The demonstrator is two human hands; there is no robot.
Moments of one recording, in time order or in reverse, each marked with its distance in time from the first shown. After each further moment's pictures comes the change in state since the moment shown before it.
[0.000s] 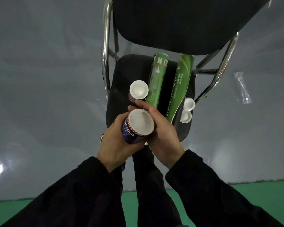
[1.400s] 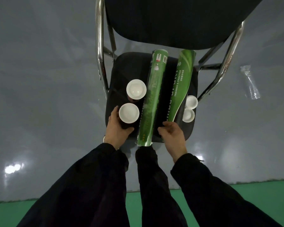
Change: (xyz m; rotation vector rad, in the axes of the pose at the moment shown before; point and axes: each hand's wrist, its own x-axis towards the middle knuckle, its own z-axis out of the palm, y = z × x) left_hand 0.054 -0.109 0.046 -0.076 0.020 -0.447; right_hand 0.045 0.070 -0.110 -0.538 0.478 0.113
